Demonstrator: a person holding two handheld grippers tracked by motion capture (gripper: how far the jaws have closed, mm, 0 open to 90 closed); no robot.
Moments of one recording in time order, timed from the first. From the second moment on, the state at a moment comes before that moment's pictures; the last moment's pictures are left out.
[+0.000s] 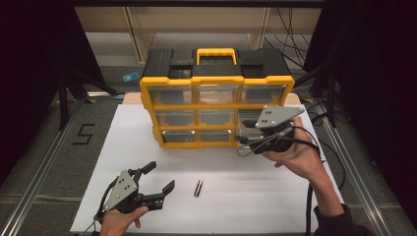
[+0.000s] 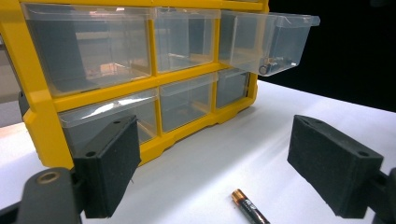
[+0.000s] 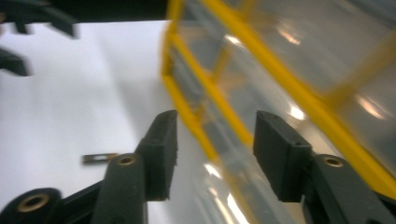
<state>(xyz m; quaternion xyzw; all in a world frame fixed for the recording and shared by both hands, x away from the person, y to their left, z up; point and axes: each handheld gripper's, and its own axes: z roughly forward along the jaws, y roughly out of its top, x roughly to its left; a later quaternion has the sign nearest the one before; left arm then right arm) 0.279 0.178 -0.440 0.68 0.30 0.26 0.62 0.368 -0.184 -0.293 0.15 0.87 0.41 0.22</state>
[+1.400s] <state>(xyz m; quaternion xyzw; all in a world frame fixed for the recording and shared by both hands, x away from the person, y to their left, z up) 0.279 0.180 -0.440 0.68 0.31 0.26 0.62 0.365 -0.053 -0.438 0.01 0.98 0.21 0.05</state>
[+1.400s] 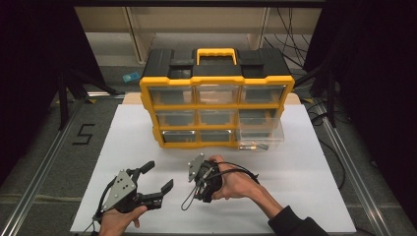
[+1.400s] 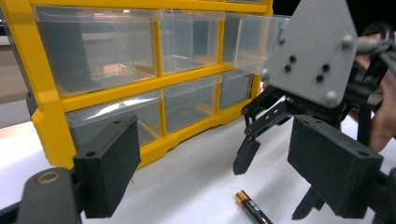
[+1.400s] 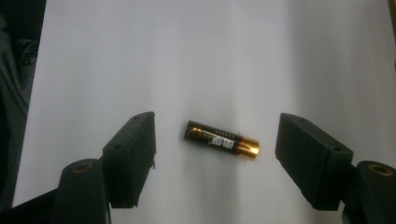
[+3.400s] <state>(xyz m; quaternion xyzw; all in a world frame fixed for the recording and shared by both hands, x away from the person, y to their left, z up) 0.279 0.182 -0.439 0.67 0.31 0.26 0.62 0.378 -0.051 -0.464 -0.07 0.98 0.17 -0.01</state>
